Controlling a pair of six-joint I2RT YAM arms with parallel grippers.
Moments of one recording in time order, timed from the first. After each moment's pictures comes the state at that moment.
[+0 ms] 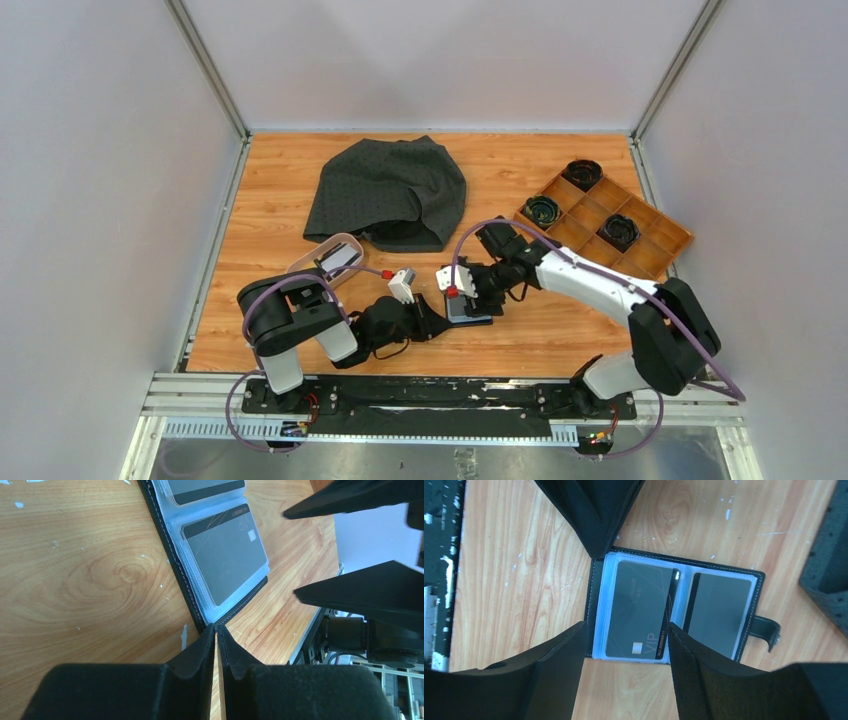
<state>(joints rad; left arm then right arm) -1.04 1.77 0.24 1.16 -0.06 -1.02 0.67 1.39 0.88 -0.64 -0.57 -1.09</state>
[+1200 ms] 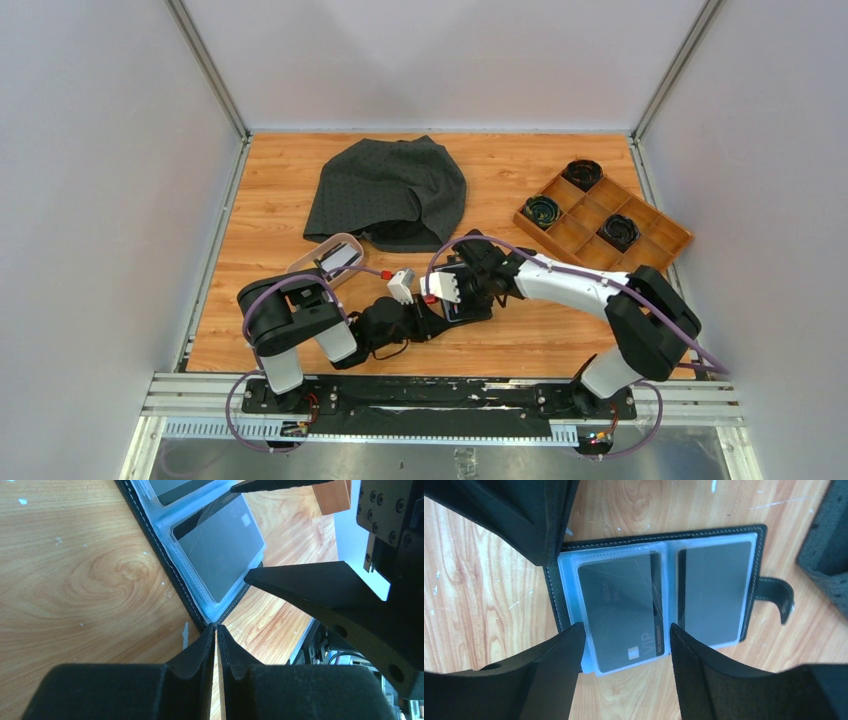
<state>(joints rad) -1.04 1.77 0.24 1.17 -0.06 -1.02 0.82 1.52 0.87 -0.47 -0.25 -0.94</state>
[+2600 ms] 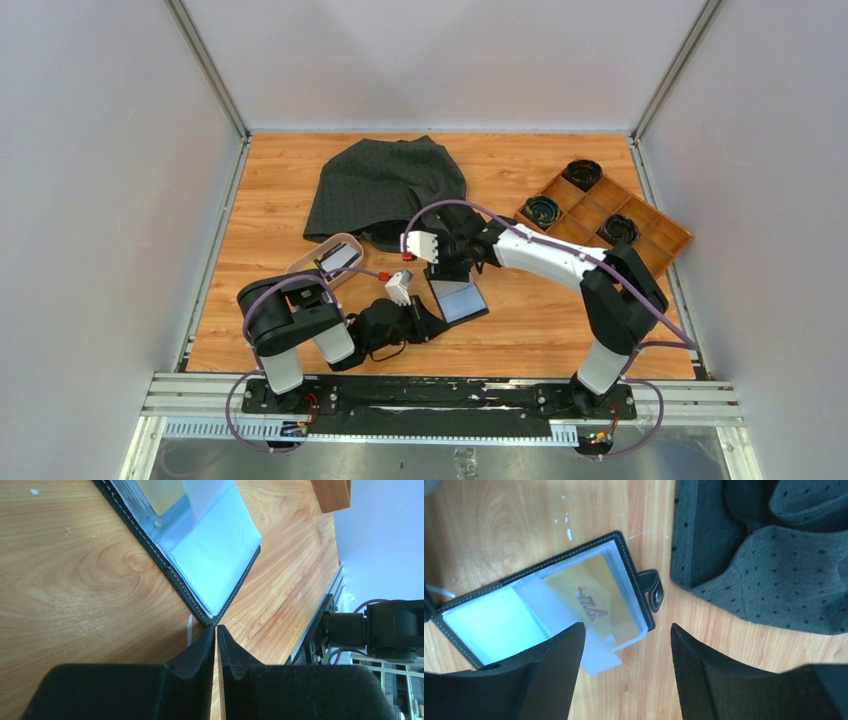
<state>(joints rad) -1.04 1.77 0.21 1.20 -0.06 -1.02 0.78 1.68 1.15 -0.48 -0.16 -0.86</state>
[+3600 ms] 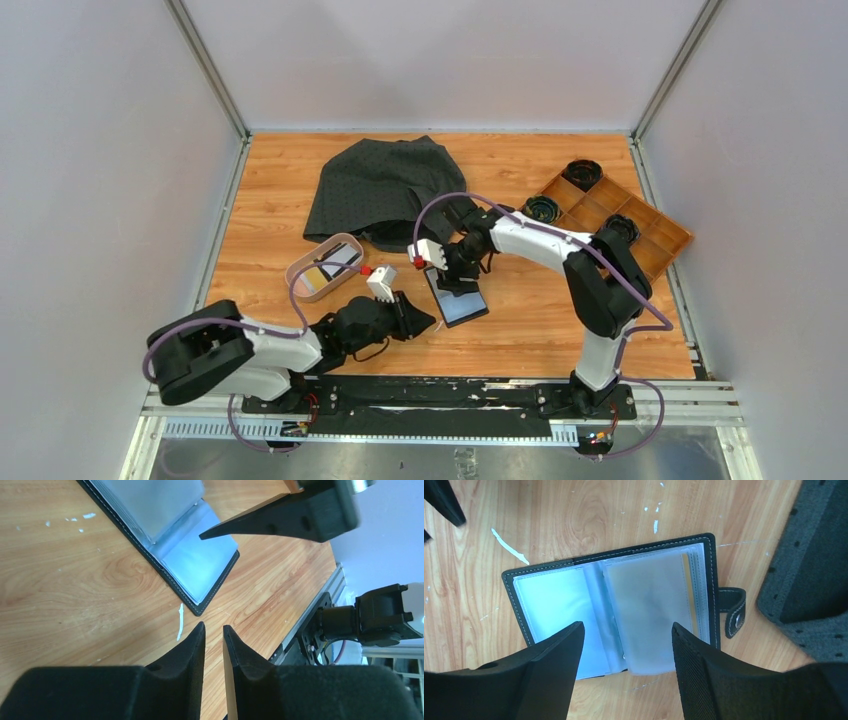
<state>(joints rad) -1.02 1.33 0.15 0.86 -0.09 -0.91 0.69 1.80 1.24 -0.72 -0.46 -1.01</state>
